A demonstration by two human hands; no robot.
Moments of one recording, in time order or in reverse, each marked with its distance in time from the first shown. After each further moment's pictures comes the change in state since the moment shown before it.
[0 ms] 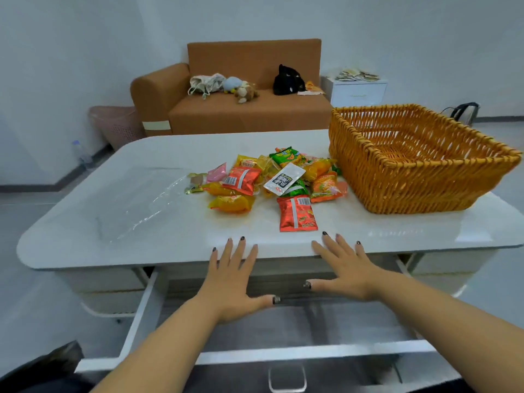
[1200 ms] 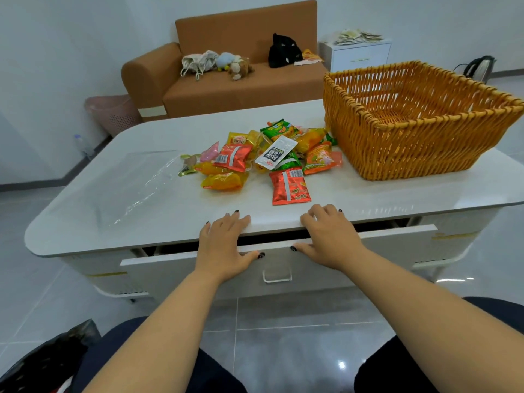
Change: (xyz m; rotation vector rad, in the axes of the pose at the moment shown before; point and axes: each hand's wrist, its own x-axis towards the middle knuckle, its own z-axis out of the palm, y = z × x) left_hand 0.017 0.001 0.009 0.008 0.375 -0.083; right_hand 0.015 -0.020 0.016 -0.256 0.504 -0.065
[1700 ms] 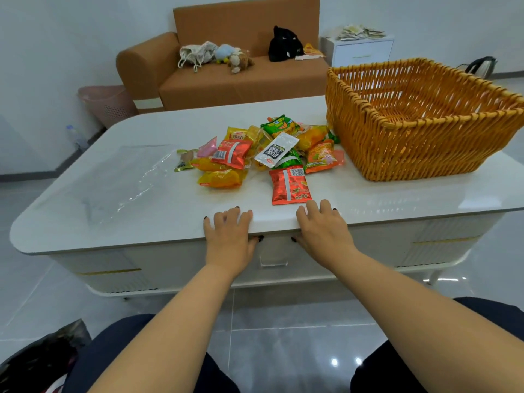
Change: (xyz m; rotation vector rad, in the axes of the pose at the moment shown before) left_hand 0.022 0.018 0.012 0.208 0.016 -0.057; right_hand 0.020 -0.008 0.012 -0.151 -0.023 0.083
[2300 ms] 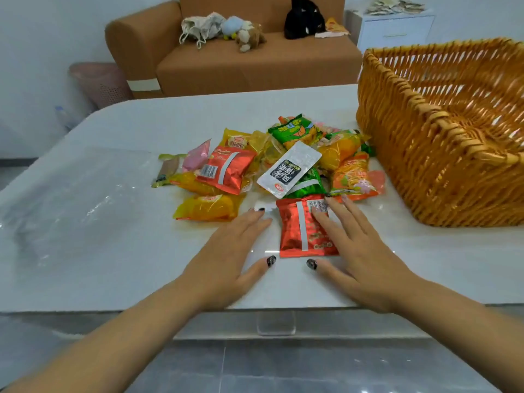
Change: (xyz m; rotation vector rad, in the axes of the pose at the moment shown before) left_hand 0.083 -0.030 0.001 -0.451 -0.156 0.330; right_hand 0.071 0.063 0.019 0.433 -0.068 -0.204
